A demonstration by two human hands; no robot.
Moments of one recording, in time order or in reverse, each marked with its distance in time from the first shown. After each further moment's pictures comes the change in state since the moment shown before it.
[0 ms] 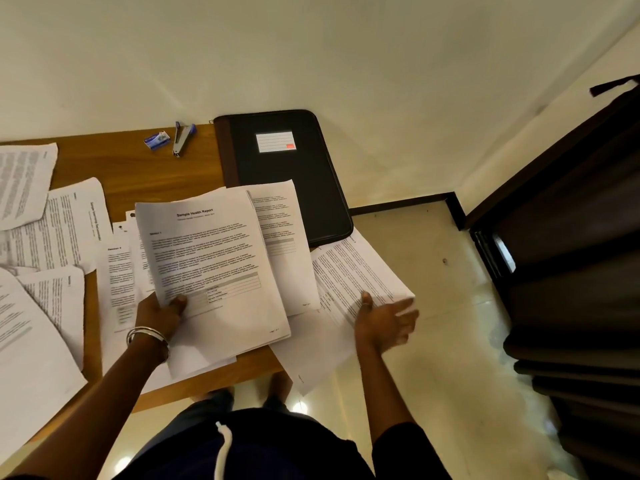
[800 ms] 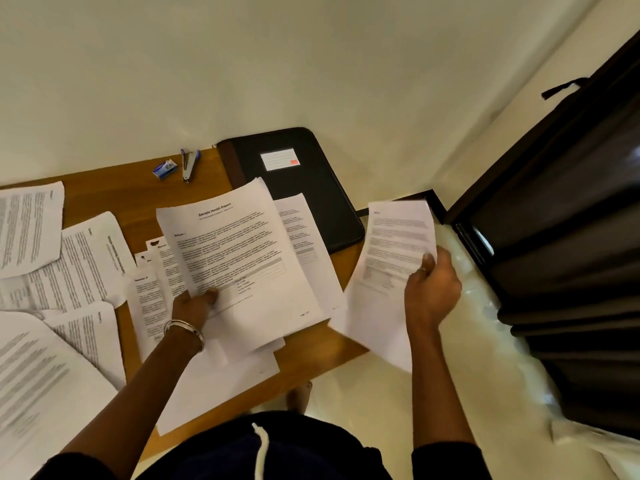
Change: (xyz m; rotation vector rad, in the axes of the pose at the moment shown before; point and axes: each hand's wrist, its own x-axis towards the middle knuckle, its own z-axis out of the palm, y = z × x) left_hand 0.041 0.033 -0.012 -0.192 -0.159 -0.032; right_hand -0.059 -0.076 -0.104 0.255 0.469 -0.412
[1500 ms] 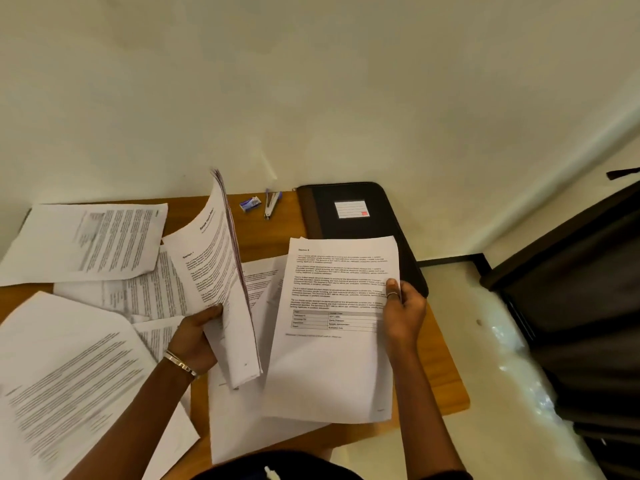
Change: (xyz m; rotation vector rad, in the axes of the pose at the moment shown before) left_hand 0.029 0.034 -0.110 -0.679 -0.341 -0.269; right_hand -0.067 -0.111 0.079 0.599 -0.529 0.199
